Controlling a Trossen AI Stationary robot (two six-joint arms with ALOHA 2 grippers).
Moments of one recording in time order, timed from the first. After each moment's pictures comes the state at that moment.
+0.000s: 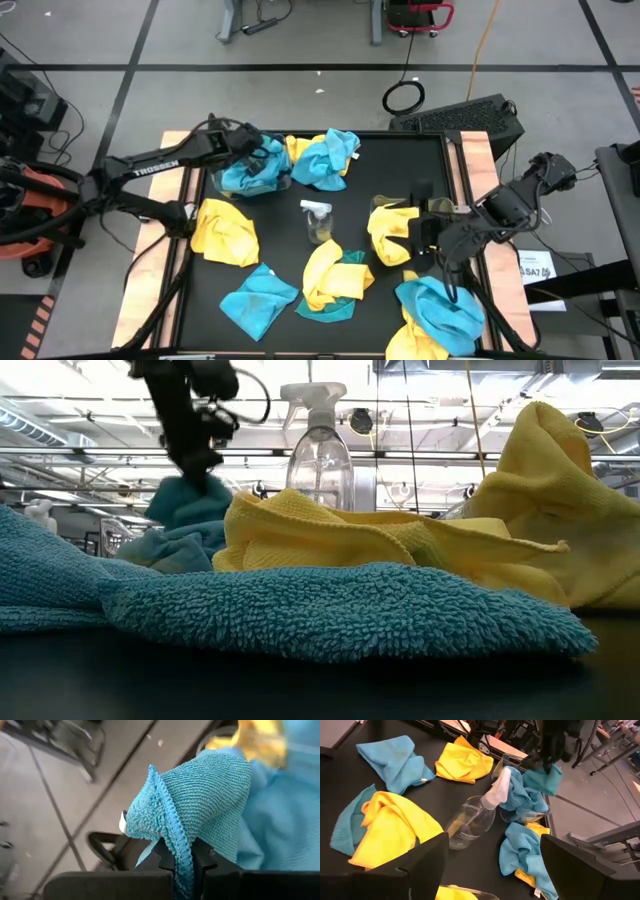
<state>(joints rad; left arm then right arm) 0.49 1.26 1.02 -0.79 -0.56 0.01 0.59 1.27 1.51 -1.02 0.68 0.04</state>
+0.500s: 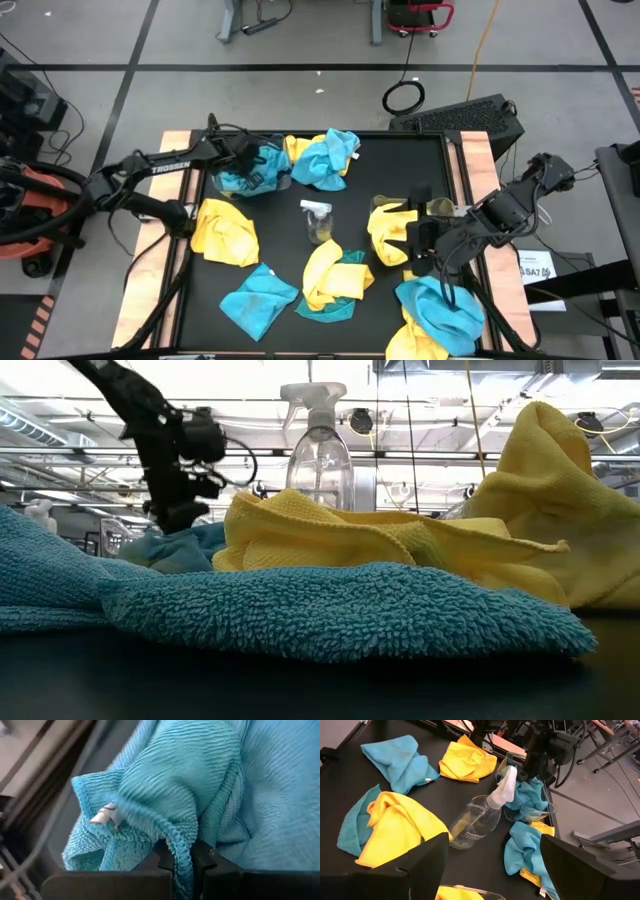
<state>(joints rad) 0.66 1.33 0.75 -0.57 -0.21 -0.02 0.60 1.29 1.51 -1.02 0.68 0.07</state>
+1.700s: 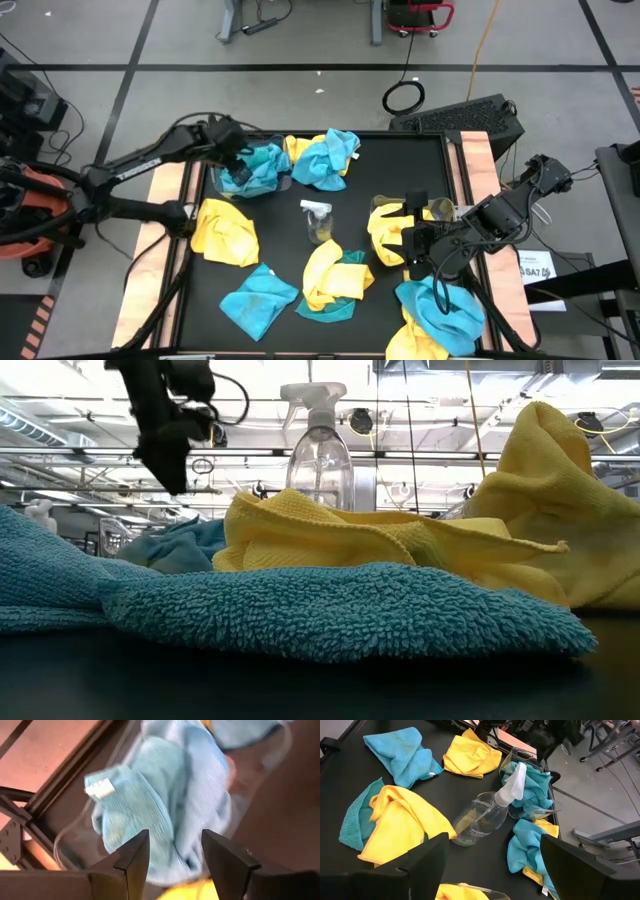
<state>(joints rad) 0.59 1.15 1.06 -1.07 -0.11 -0.10 0.60 1.32 1.51 -1.02 0.68 0.08</state>
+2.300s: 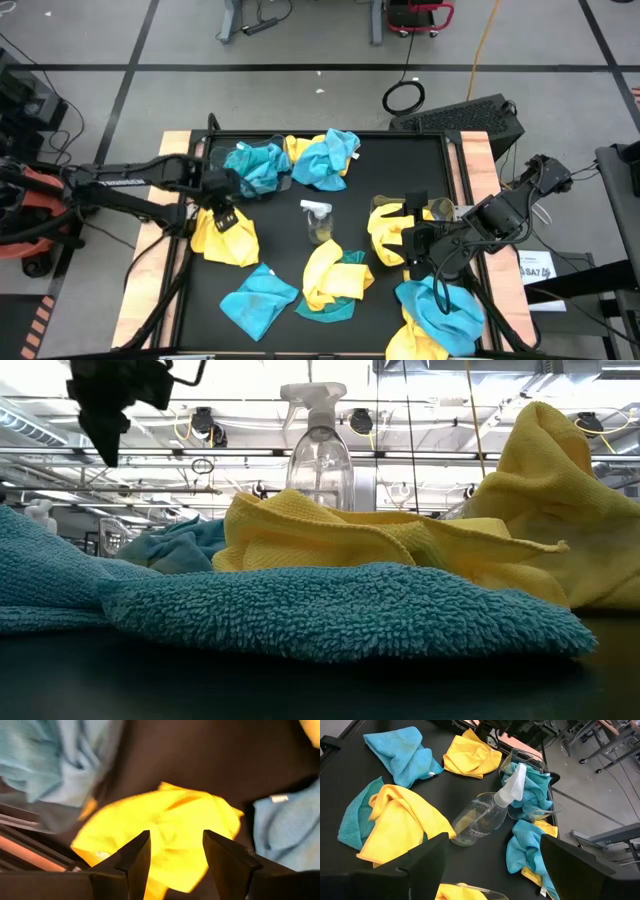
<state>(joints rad) 0.07 1.06 1.07 -1.35 0.00 -0.51 0.60 1.32 1.51 -1.02 0.68 0.06</state>
